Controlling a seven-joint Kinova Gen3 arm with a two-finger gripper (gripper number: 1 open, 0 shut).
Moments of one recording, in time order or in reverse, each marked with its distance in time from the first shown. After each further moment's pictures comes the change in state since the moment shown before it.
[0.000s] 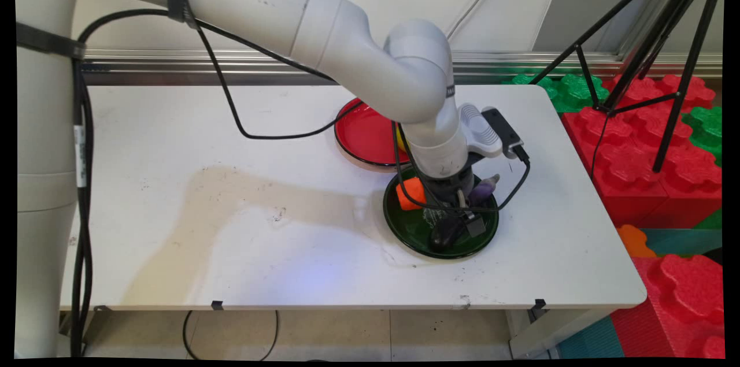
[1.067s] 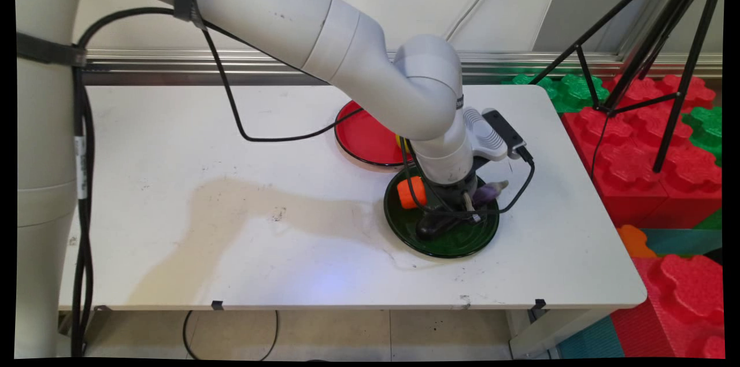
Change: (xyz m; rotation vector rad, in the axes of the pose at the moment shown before) arm 0.002 0.011 0.007 0.059 0.016 -0.072
